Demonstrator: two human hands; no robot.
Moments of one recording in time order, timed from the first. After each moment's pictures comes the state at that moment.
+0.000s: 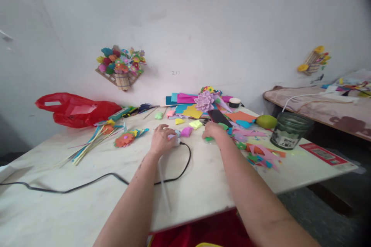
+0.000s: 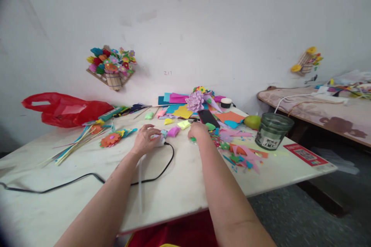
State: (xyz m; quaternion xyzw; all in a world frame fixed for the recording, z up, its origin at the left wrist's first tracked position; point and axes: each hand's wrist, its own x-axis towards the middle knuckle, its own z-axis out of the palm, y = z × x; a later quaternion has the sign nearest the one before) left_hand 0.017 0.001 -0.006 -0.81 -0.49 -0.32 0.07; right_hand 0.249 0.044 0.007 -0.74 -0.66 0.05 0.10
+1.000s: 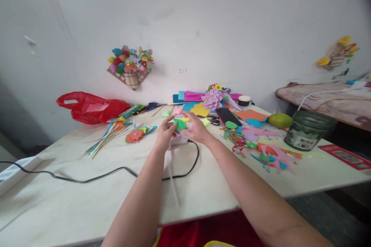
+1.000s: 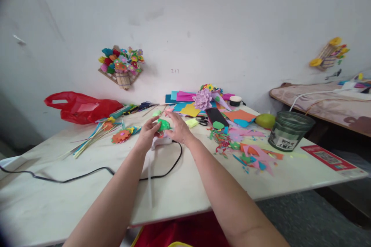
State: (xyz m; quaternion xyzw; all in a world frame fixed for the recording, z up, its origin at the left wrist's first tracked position) left_hand 0.020 -0.002 0.005 -0.56 -0.36 -0.61 -0.44; right_hand 0.171 0.002 0.014 -0.30 -0.81 0.08 0.50
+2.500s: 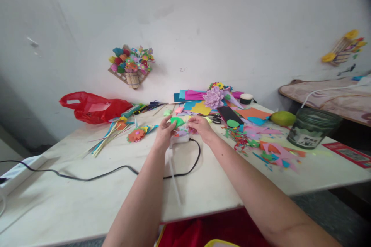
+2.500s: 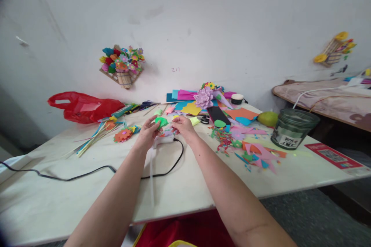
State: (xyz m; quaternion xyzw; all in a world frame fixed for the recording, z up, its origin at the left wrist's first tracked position) left_hand 0.013 0.000 0.002 -0.49 -0.31 -0.64 -0.51; right_hand 0.167 0.010 0.004 -0.36 -0.53 0.52 0.56
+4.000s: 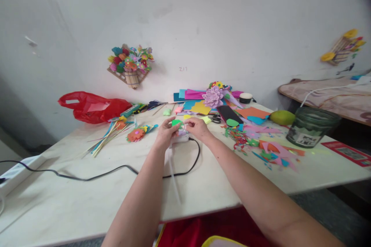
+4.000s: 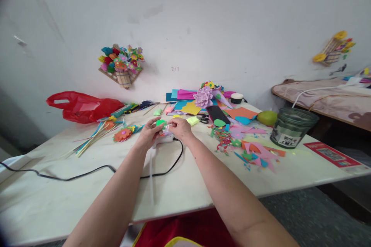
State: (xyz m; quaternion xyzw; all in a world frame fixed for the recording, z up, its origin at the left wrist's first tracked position) left_hand 0.016 -0.001 0.000 -0.50 -0.33 -0.61 -0.52; right_hand 0.165 0.020 -0.008 -0.43 -0.73 0.14 0.51
